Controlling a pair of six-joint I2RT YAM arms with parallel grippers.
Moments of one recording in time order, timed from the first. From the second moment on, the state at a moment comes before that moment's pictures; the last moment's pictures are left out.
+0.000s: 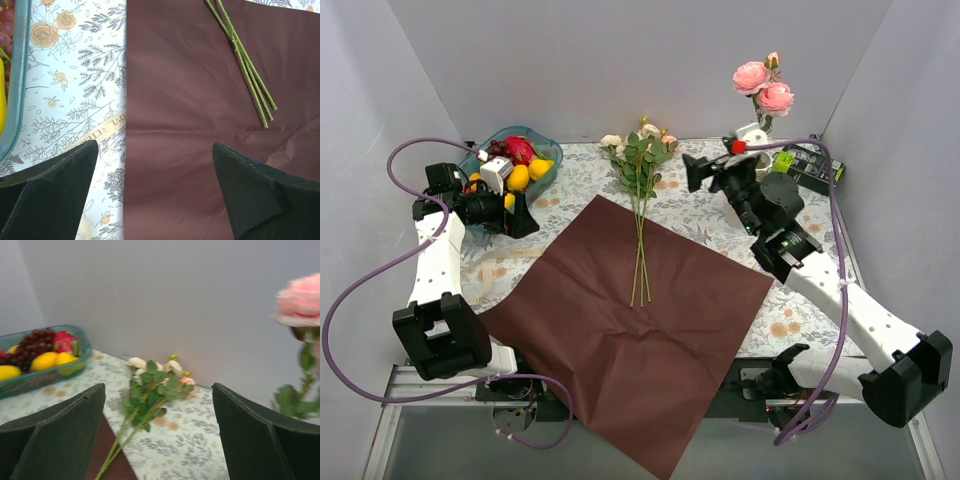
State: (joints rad) left arm 0.28 1.40 1.26 -0.85 0.76 0.48; right arm 0.56 1.10 0.97 0.37 0.14 -0.10
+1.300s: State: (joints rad) left arm 0.28 1.37 1.25 -0.84 0.75 0.49; right arm 0.72 2.25 1.85 -0.43 0.22 0.23
